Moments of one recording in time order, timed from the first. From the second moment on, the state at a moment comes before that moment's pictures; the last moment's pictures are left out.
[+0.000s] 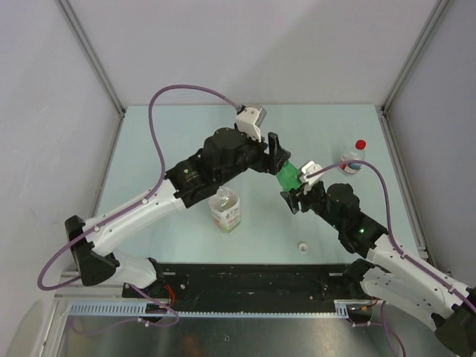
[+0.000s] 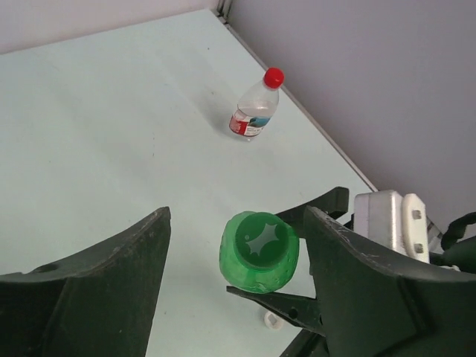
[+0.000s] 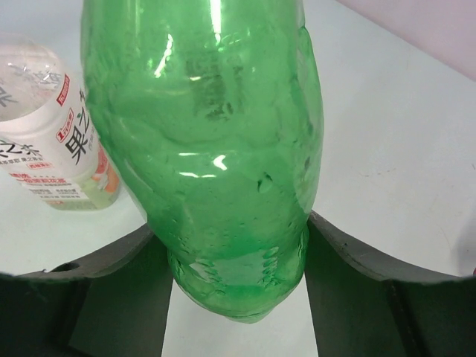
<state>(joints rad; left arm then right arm) -0.99 1.38 1.45 -0.25 -0.18 -0.39 0.70 0.77 0.56 0.00 0.03 -0.10</state>
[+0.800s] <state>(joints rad) -0.95 1.37 1.40 -0.24 0.09 -0.38 0.72 0.71 0.58 -0.08 -0.03 -0.12</state>
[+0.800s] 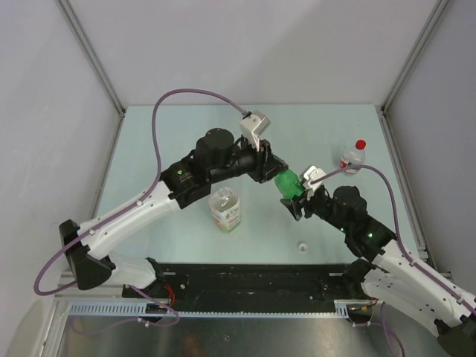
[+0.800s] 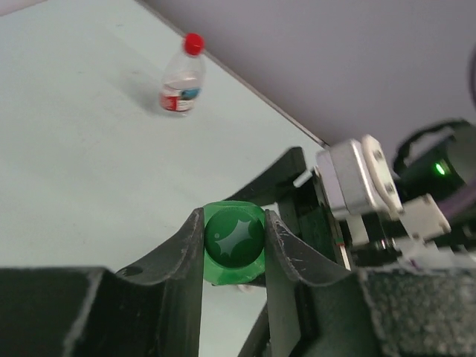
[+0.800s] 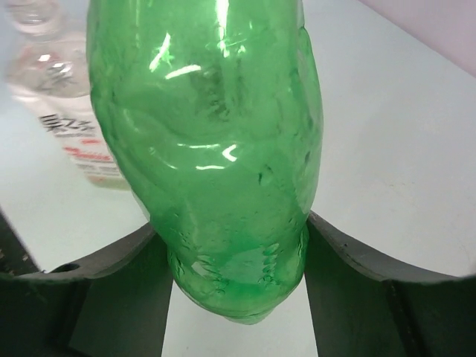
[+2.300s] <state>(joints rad) -0.96 1.29 1.43 -0.24 0.00 -0.34 0.71 0.76 0.62 -0.06 0.13 -0.09</state>
